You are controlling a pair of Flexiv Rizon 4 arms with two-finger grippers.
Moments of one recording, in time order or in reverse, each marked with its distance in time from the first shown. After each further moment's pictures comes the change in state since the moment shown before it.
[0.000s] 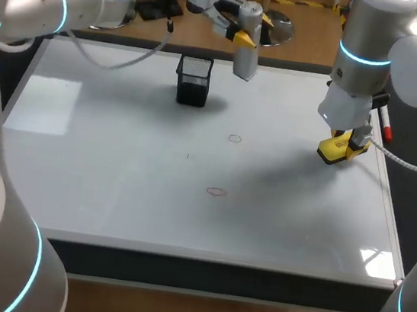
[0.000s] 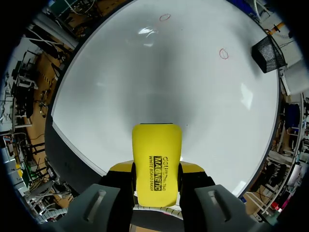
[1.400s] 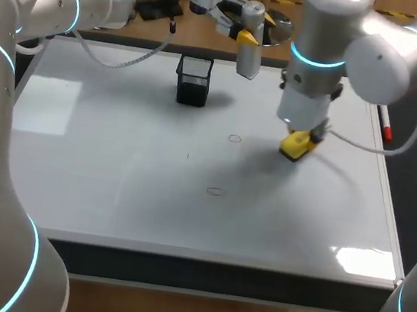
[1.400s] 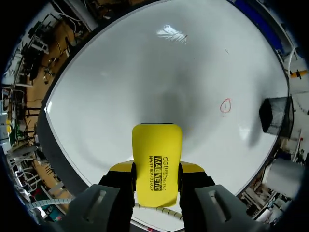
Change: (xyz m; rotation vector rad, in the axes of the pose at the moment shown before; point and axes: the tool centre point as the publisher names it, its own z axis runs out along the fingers) left arm -0.017 0.010 -0.002 0.024 -0.020 -0.006; right arm -0.047 0.086 -0.006 0.034 -0.031 -0.340
